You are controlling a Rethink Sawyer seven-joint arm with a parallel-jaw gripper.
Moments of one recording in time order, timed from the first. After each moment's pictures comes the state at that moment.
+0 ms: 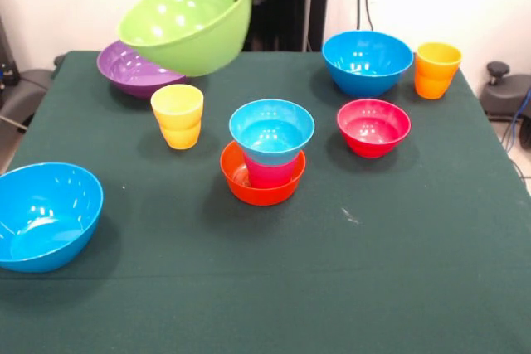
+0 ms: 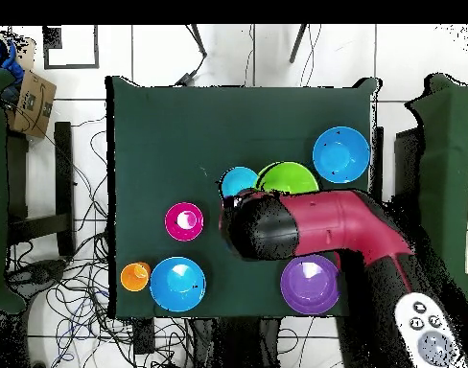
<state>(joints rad) -0.74 -1.06 0.65 1.93 -0.41 0.73 1.78</state>
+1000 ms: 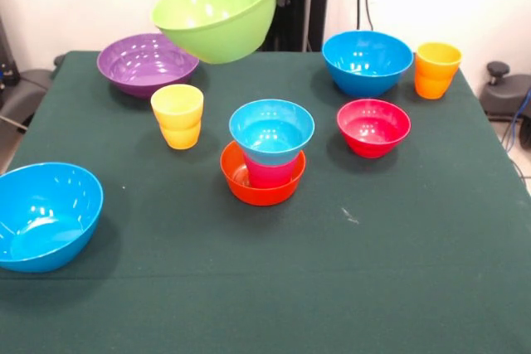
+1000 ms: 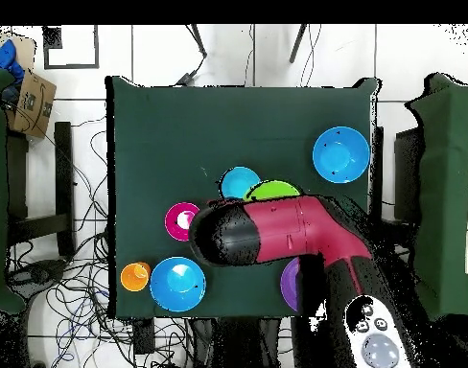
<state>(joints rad) -0.56 -1.06 0.45 1.92 -0.41 0.73 2.01</state>
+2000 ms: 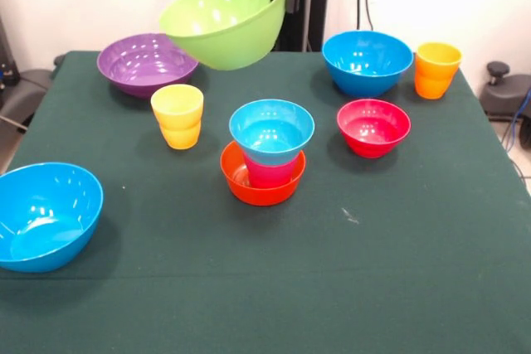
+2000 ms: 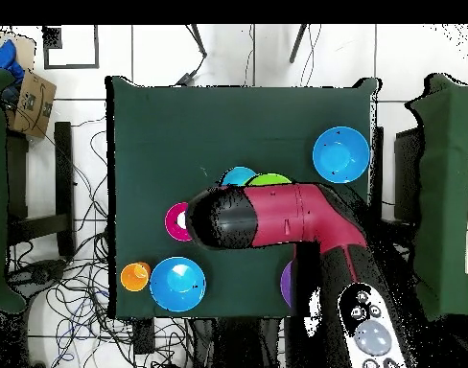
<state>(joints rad) -0.49 -1.02 0.38 1.83 -0.33 0.77 2.01</state>
